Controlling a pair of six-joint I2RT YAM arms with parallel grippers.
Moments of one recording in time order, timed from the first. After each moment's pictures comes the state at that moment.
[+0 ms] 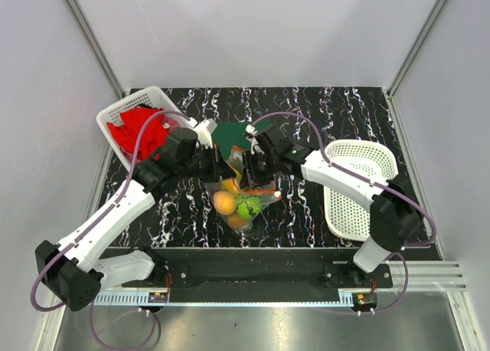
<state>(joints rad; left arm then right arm) -0.60 1.11 1.06 -0.55 0.31 -0.64 0.78 1.63 1.30 -0.54 -0.32 0.56</state>
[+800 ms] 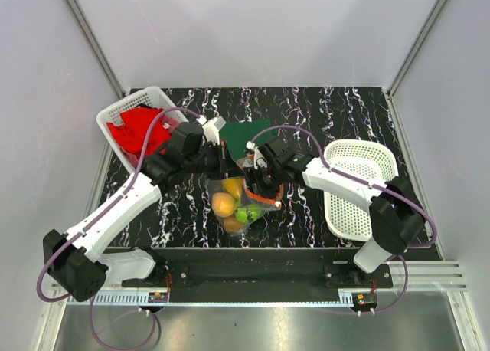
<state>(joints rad) -0.60 1.19 1.09 -0.51 0.42 -0.67 0.78 1.62 1.17 -0.56 -0.42 0.46</state>
